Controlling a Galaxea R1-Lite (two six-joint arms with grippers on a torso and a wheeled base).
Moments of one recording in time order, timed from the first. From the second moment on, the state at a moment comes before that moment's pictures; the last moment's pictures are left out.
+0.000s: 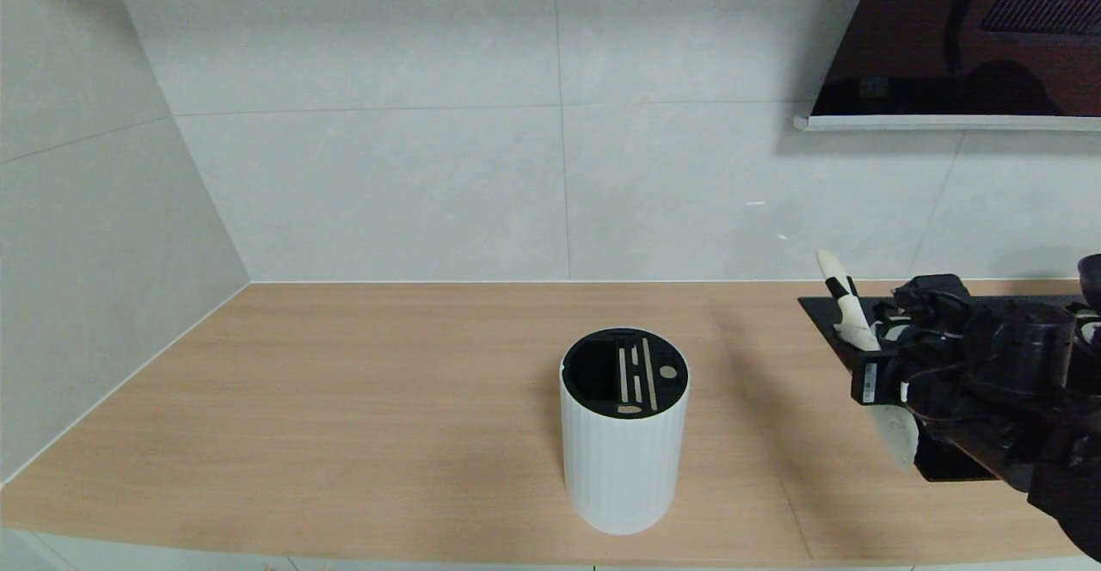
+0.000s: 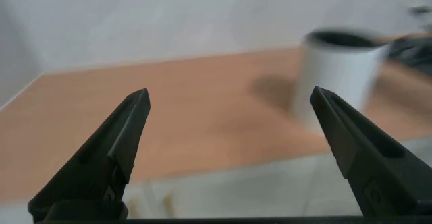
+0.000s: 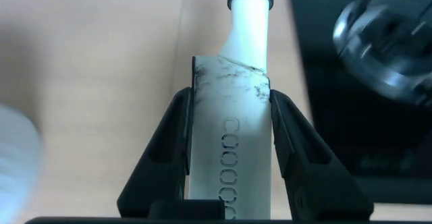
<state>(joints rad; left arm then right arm) 0.00 0.07 -0.19 0.02 -0.28 -0.02 0.26 1.80 -0.44 -1.08 -0.24 0.02</state>
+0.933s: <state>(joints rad) -0.33 1.09 -0.67 -0.23 -0.54 -0.26 0.69 1.61 -0.75 -0.70 -0.25 0.05</state>
